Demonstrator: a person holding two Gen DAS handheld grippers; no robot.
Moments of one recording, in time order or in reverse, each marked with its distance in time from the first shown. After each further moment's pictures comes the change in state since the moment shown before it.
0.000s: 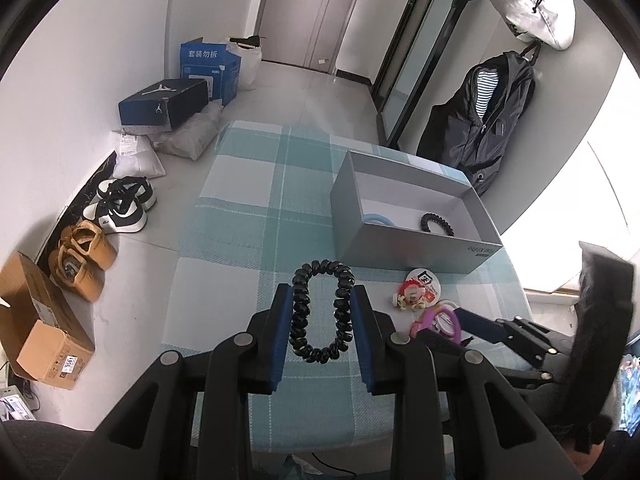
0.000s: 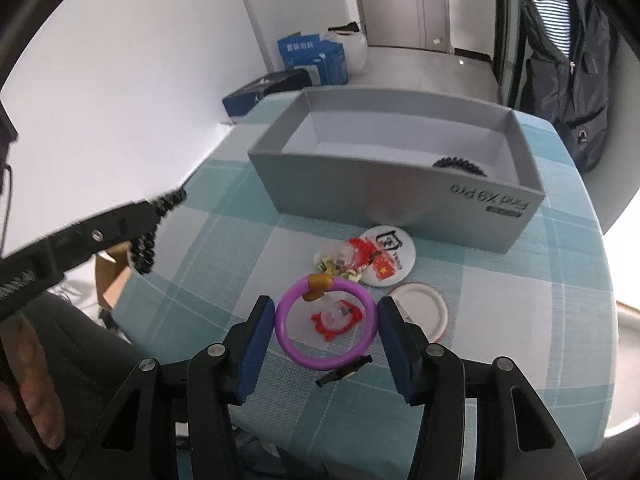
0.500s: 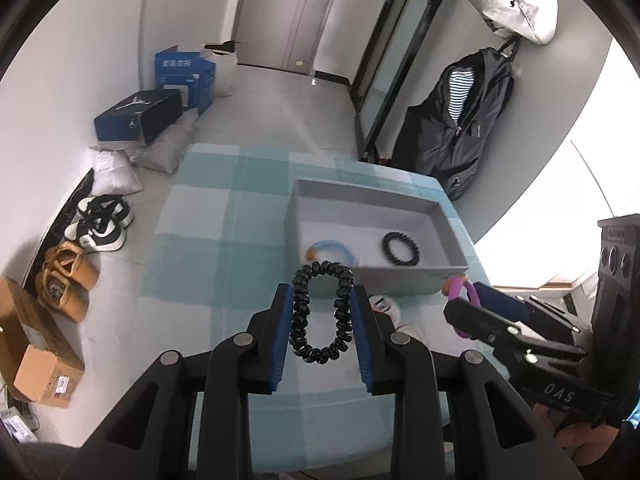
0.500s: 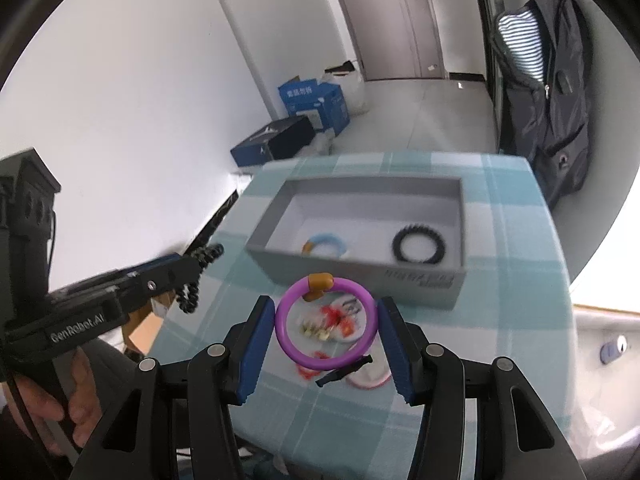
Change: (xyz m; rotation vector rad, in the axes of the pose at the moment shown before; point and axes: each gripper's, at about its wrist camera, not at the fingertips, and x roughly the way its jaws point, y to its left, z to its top) left arm 0.006 -0.035 0.031 0.048 0.007 -0.059; right arm -0.049 -0.031 0.036 0.061 -0.127 0.067
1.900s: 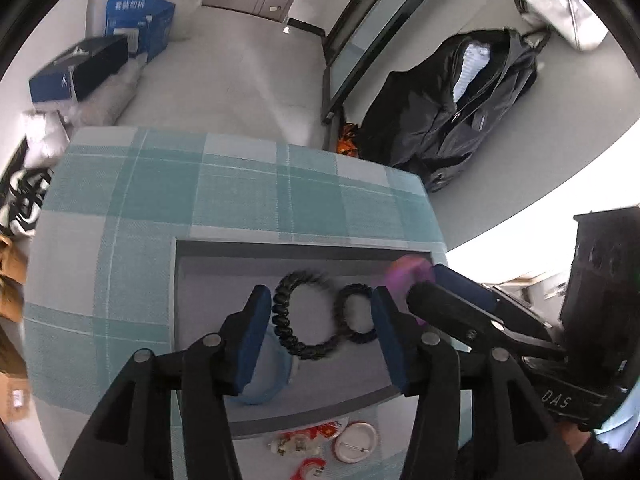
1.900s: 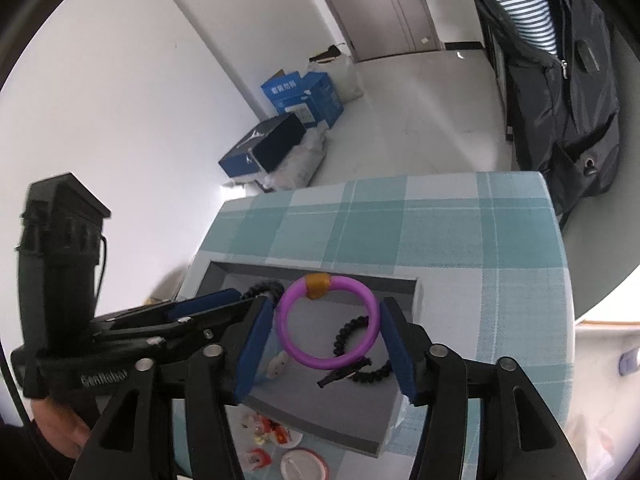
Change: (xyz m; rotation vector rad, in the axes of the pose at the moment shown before) left arm 0.096 -0.018 0.067 -0.089 0.199 -0.181; right arm 0.061 -0.078 0.077 0.102 0.066 0.071
